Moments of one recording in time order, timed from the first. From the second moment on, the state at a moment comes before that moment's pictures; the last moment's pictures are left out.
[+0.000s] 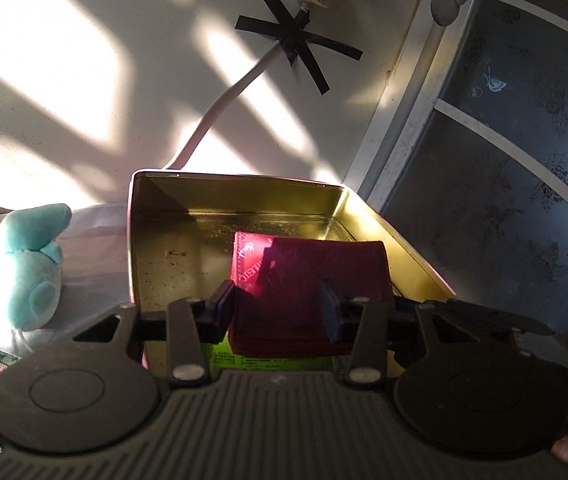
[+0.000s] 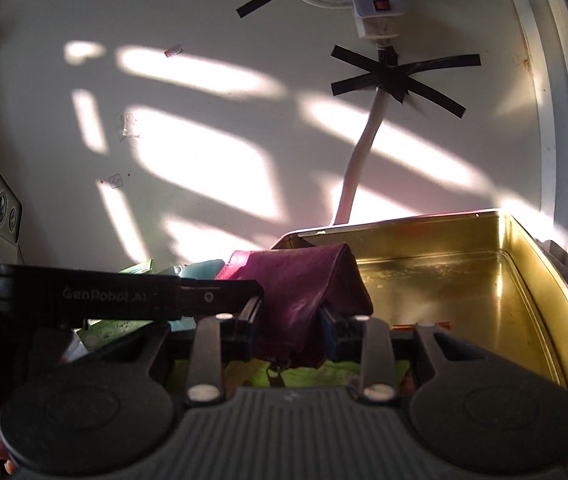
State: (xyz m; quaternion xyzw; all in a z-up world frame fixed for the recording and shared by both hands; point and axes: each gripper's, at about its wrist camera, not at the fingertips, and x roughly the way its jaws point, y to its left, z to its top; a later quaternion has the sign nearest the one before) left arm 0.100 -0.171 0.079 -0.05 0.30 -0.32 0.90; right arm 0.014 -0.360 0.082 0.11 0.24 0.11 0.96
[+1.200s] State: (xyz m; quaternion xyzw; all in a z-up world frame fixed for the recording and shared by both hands) left arm 0.040 0.068 0.029 -0.09 0.28 -0.09 0.95; right arm -0.015 -0.202 0.081 0.04 0.21 0.21 0.96
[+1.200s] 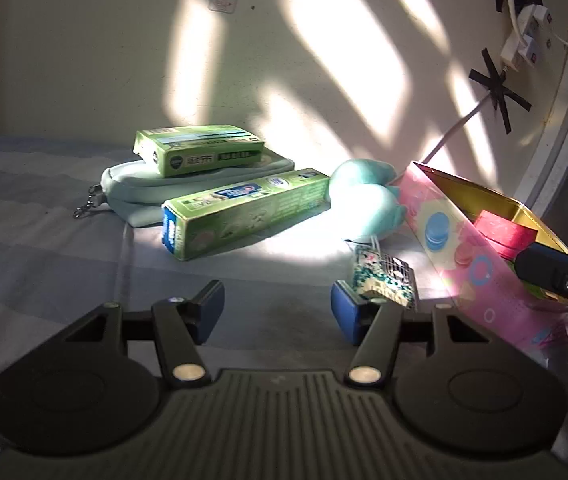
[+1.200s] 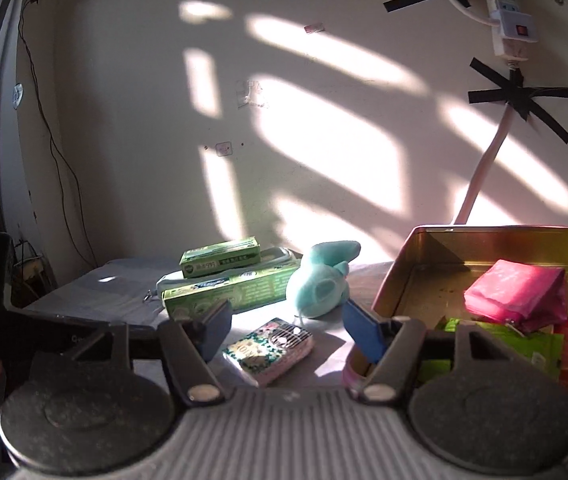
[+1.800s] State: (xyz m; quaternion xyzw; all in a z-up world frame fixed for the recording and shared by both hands) left arm 0.039 0.138 0.018 -0.24 0.26 -0.09 0.93; right arm 0.147 -0.096 0.063 -0.15 0.37 0.13 0.91
